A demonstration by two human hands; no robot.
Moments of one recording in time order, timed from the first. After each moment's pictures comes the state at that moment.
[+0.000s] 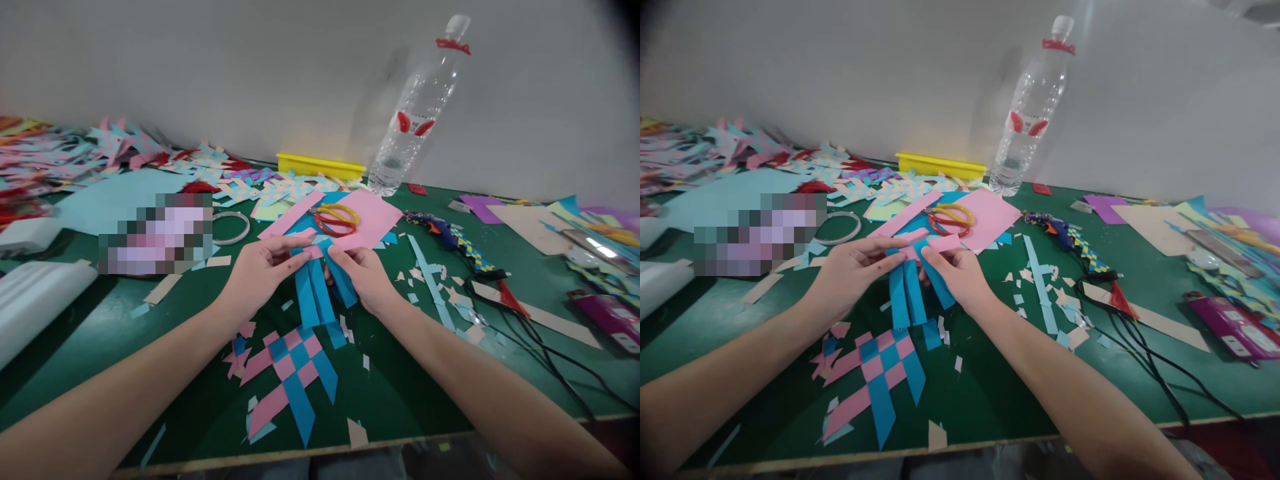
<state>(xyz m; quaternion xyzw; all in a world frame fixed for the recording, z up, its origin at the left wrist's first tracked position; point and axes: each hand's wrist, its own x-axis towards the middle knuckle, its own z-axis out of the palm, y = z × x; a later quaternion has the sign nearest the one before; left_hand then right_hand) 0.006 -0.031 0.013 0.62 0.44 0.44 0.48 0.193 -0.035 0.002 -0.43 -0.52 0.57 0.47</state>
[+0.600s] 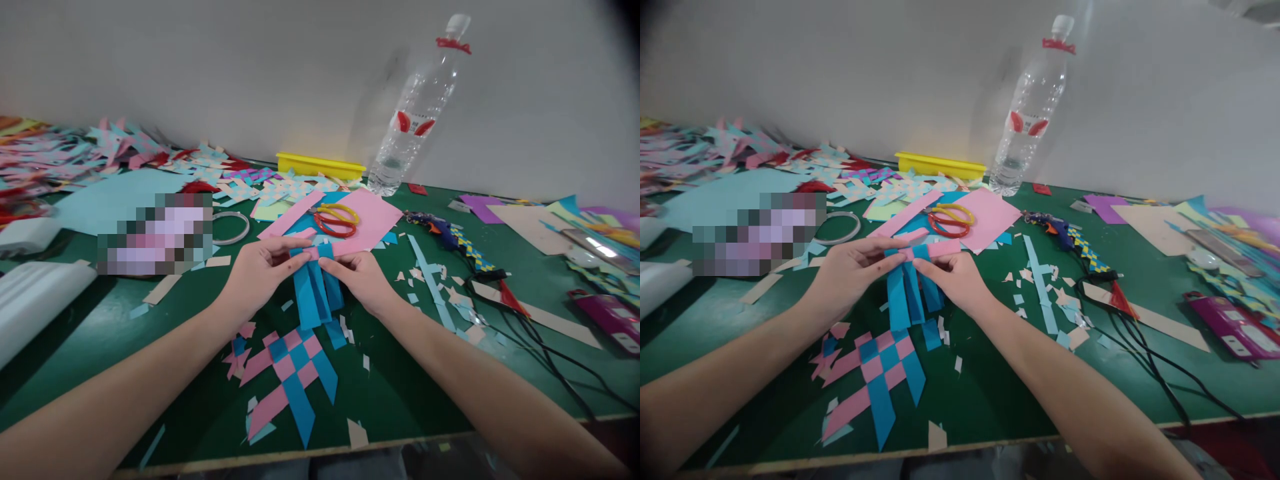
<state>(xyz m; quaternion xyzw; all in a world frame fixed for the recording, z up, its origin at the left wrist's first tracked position) 0.005 -0.030 0.010 0.64 0.43 0.44 0.45 0.195 -0.037 0.000 -0.45 -0.59 0.51 0.43</state>
